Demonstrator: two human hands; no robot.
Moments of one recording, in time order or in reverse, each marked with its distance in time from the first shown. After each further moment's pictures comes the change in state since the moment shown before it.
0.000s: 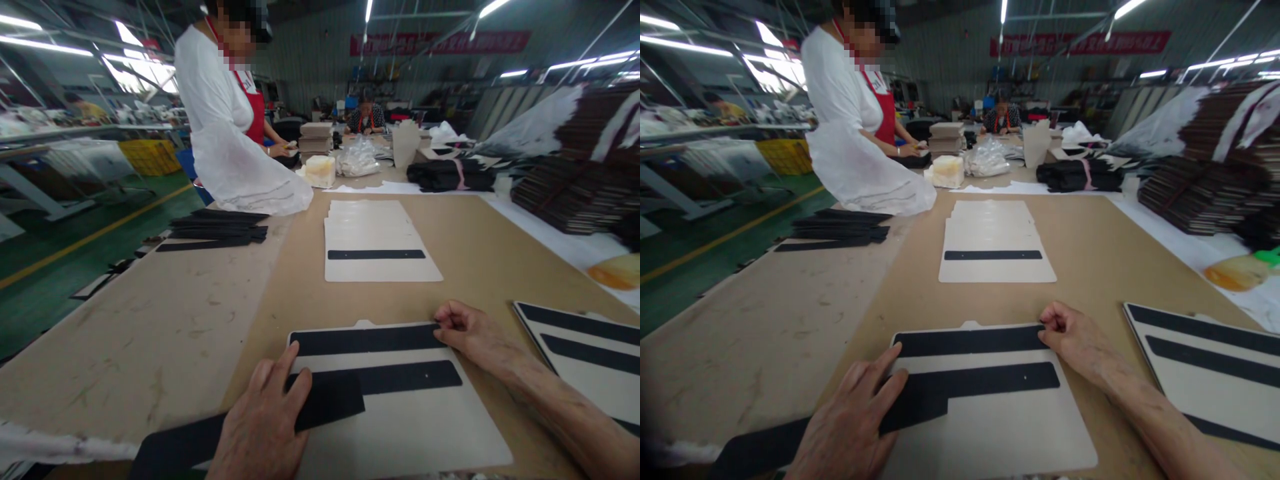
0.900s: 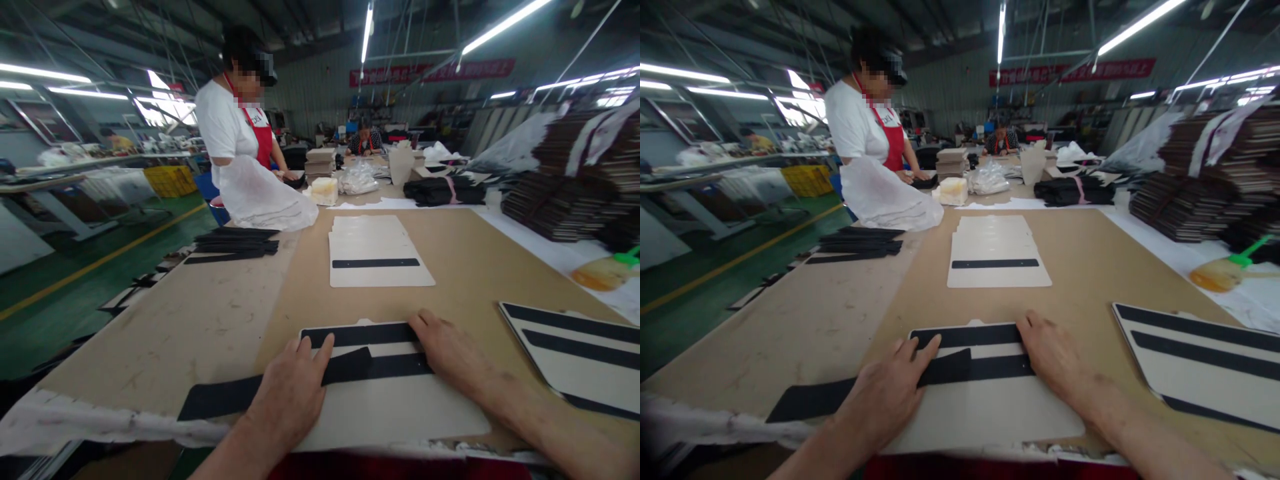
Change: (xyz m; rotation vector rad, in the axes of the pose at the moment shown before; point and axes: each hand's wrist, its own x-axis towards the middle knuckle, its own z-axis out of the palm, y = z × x) left_hand 0.017 0.024 -0.039 0.105 -0.012 0.055; right_hand -0.038 -0.055 0.030 -1.037 -0.024 -0.300
